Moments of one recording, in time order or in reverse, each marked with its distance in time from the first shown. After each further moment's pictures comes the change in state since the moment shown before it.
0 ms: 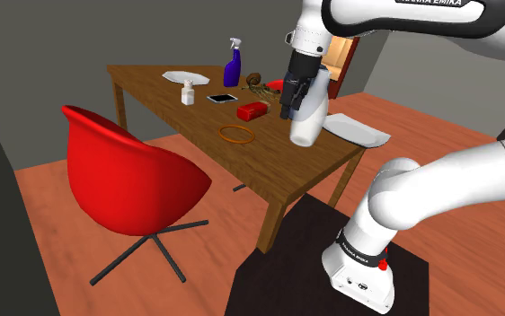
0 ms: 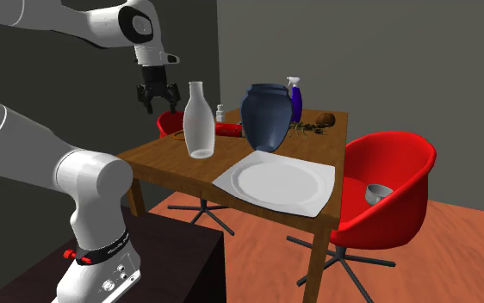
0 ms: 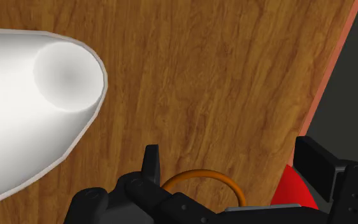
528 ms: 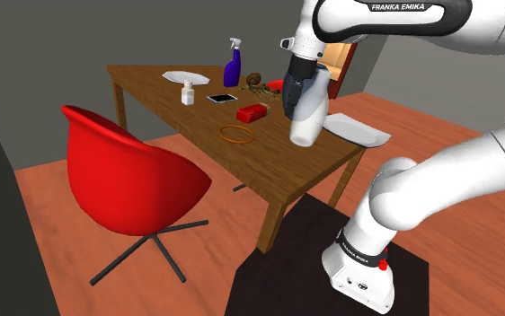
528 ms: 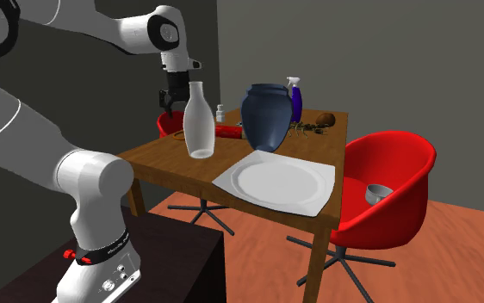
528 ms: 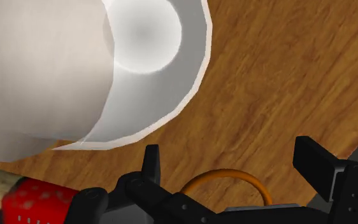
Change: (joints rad) arm 0.034 0.107 -0.180 0.027 -0.101 0.085 -0.387
